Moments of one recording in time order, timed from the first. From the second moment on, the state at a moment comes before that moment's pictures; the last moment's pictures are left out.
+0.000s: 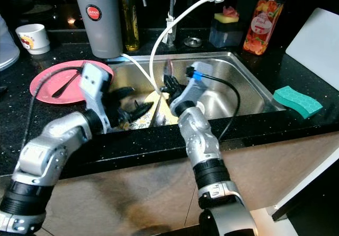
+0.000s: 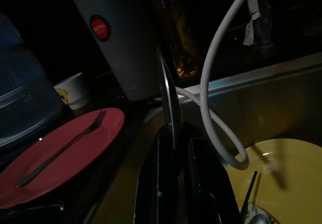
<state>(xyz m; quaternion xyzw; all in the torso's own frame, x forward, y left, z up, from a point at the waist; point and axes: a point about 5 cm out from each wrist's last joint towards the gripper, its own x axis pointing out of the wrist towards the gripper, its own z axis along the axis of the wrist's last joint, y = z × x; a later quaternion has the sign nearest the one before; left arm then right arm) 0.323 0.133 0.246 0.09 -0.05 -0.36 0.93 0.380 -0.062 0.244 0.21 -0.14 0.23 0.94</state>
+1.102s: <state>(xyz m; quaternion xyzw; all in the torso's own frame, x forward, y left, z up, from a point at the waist) 0.358 0.203 0.257 0.18 -0.03 -0.08 0.98 0.374 -0.065 0.247 0.20 -0.16 0.22 0.94</state>
